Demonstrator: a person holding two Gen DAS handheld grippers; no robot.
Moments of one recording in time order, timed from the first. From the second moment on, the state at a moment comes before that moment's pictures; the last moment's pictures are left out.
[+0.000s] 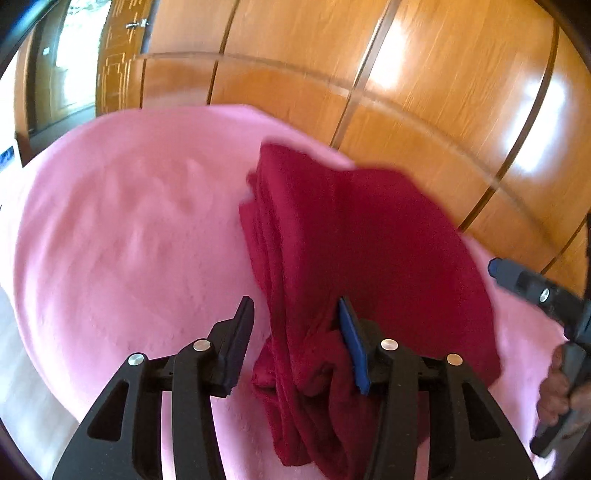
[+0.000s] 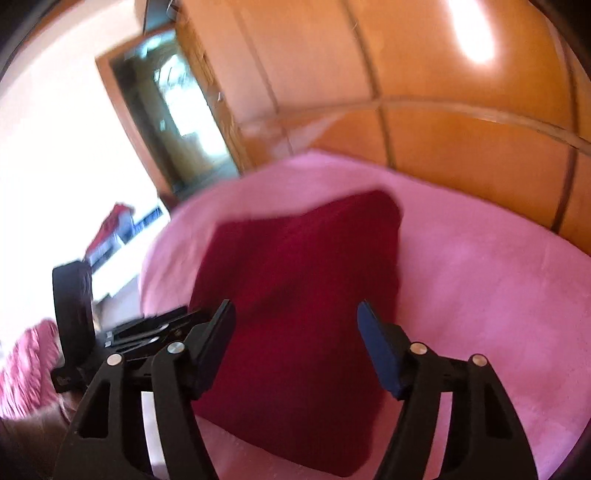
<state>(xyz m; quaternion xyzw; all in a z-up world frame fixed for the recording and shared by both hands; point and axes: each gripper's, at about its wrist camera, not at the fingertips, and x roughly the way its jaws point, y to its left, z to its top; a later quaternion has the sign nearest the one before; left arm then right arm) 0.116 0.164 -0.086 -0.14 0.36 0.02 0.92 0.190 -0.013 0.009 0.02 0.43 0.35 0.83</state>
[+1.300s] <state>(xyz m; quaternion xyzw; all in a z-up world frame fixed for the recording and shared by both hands) 0.017 0.108 -0.046 -0.08 0.30 0.13 0.94 0.081 -0.040 0.014 -0.06 0.36 0.13 0.92</state>
